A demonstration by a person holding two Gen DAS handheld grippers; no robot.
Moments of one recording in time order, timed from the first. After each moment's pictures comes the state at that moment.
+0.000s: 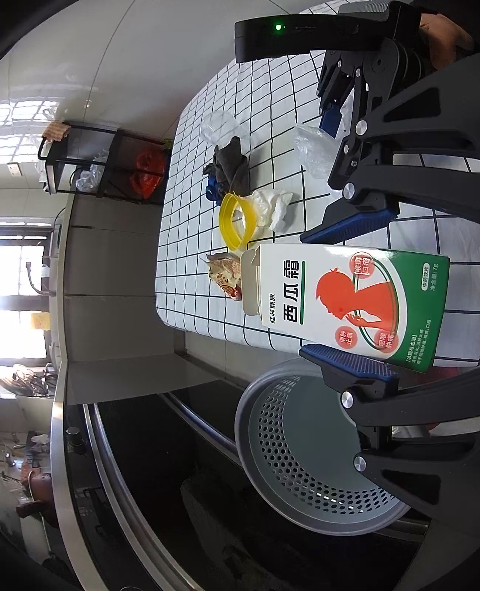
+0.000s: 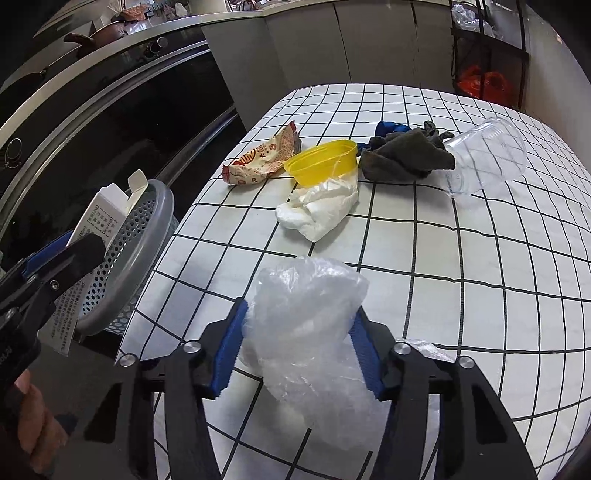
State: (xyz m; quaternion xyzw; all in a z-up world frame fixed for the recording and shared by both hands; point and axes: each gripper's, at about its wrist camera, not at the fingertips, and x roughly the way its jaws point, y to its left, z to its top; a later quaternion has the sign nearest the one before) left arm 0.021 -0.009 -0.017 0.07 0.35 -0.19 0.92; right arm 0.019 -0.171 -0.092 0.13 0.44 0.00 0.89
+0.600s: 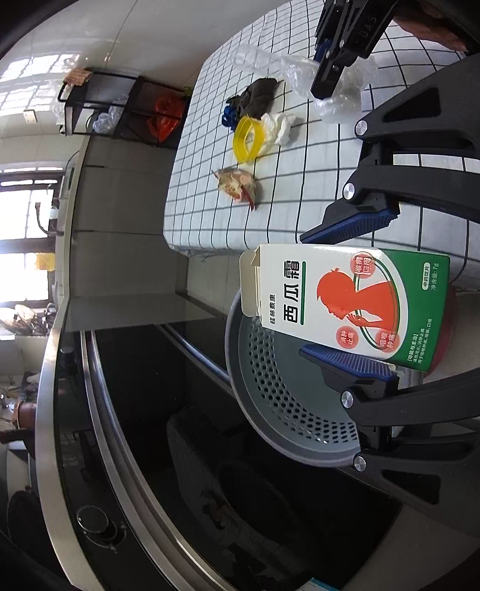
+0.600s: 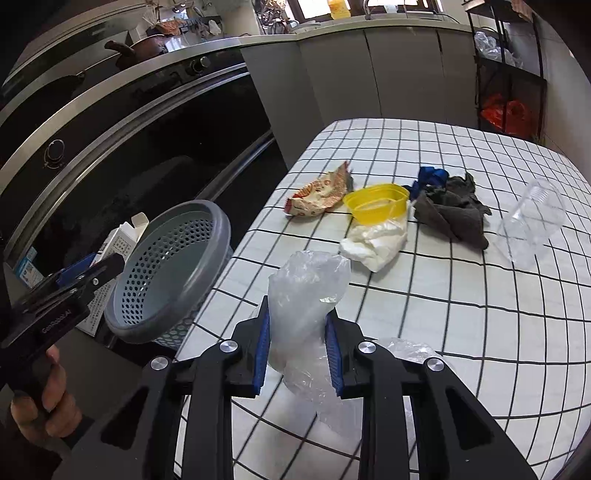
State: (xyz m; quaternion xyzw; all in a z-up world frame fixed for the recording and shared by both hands) left arm 0.031 0.084 -0.010 0.05 0.34 -0.09 0.93; right arm 0.010 -0.135 -0.051 0.13 0.39 0.05 0.91
